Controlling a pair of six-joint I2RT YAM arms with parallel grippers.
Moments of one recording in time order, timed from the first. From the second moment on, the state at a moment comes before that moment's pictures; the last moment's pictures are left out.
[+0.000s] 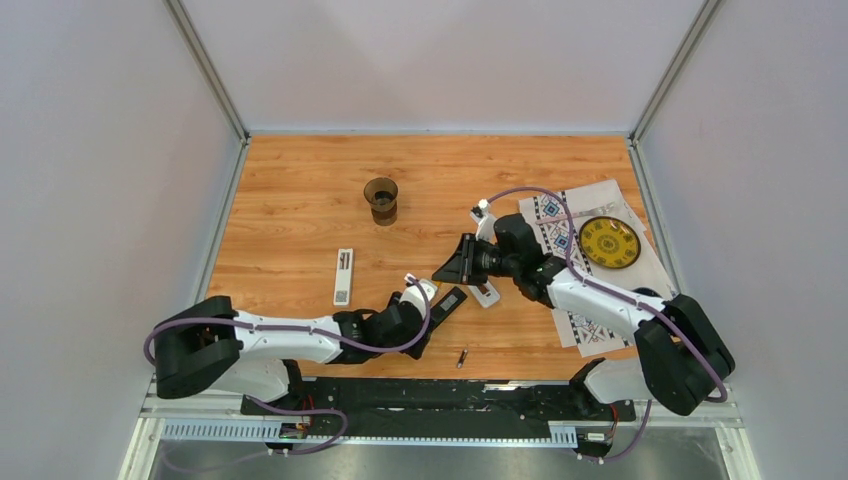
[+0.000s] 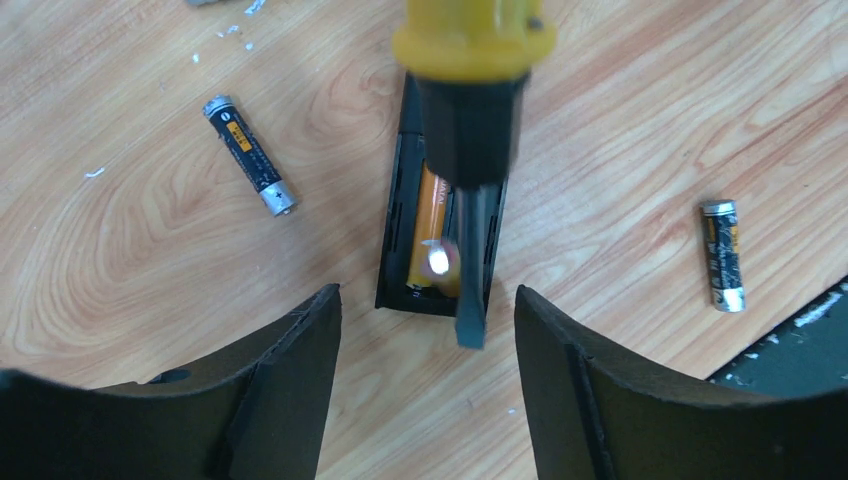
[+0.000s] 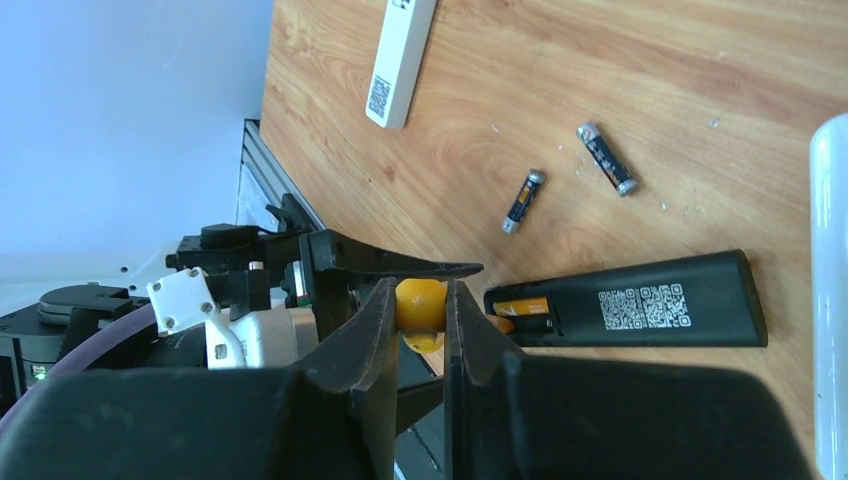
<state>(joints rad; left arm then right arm) -1.21 1.33 0.49 0.00 -0.34 -0.47 0.64 1.34 0.69 0.13 -0.51 0.82</state>
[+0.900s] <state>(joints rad) -0.98 0.83 0.26 0.05 -0.09 -0.57 0.61 1.35 0.72 0.00 -0.37 0.70</state>
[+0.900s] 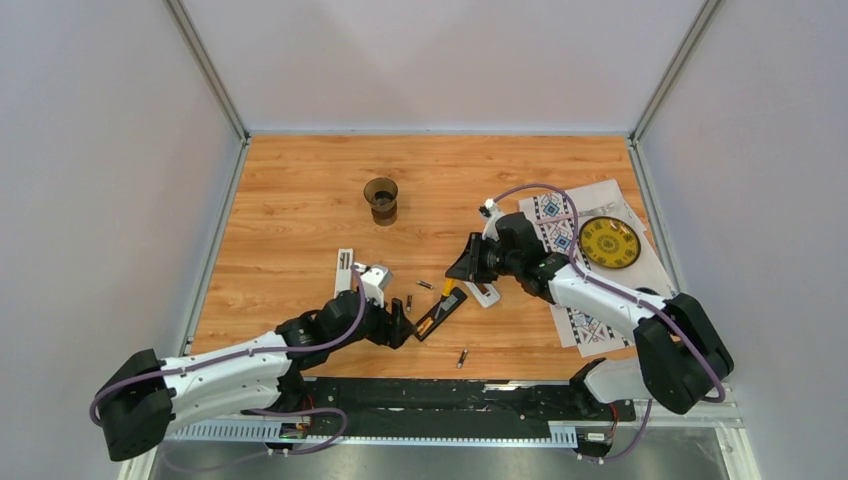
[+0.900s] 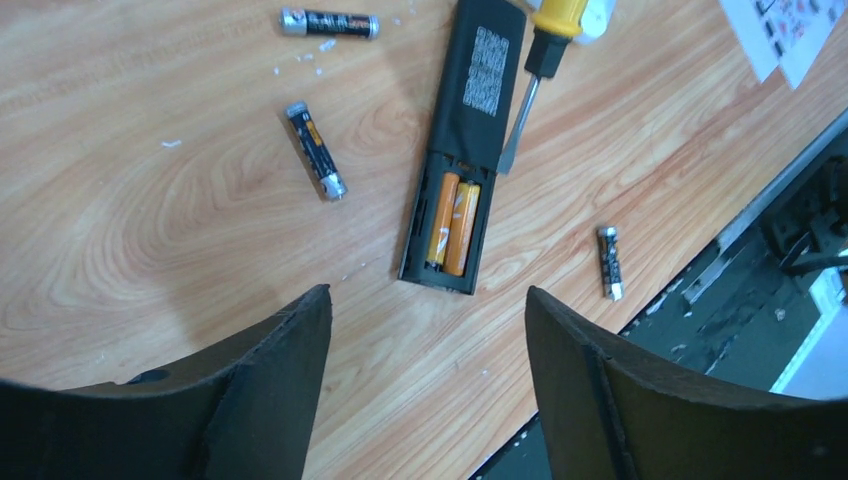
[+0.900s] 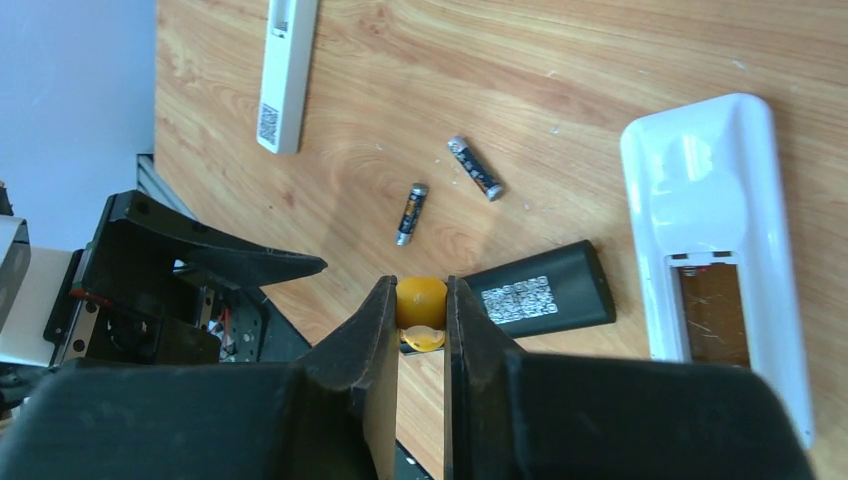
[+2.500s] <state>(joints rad) -0.97 1.26 0.34 0.23 0.04 -0.52 0.64 1.48 0.72 0.12 -0.45 0.77</state>
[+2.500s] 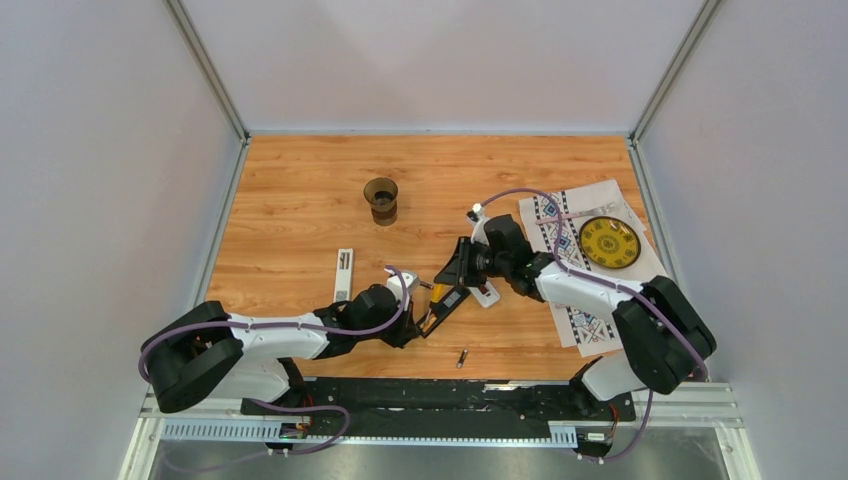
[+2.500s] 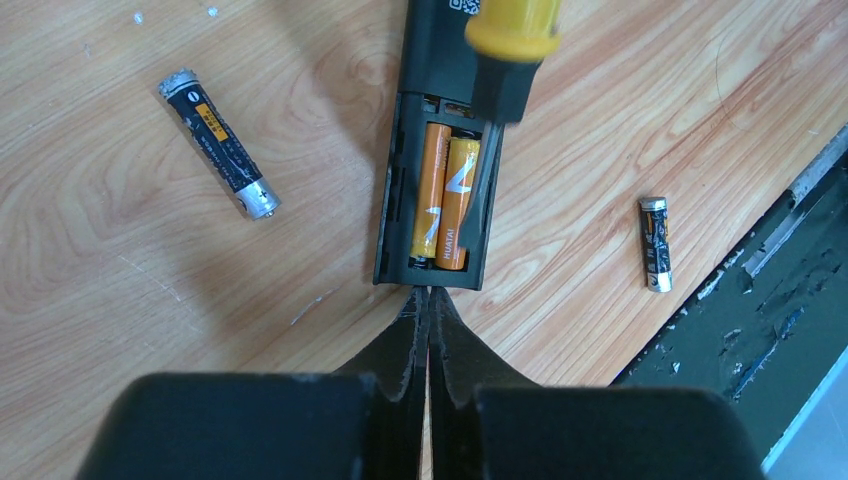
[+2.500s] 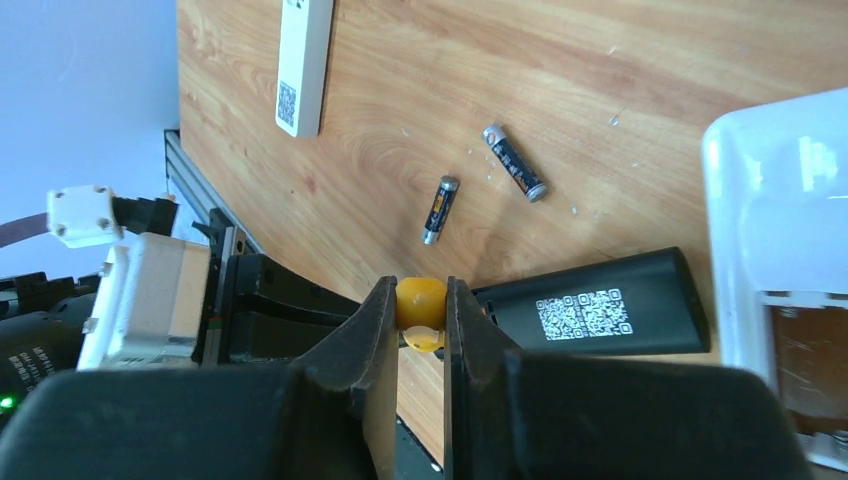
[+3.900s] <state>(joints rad) -0.97 1.30 0.35 0.25 0.04 -0.52 0.63 1.50 0.70 0.14 -0.42 0.77</state>
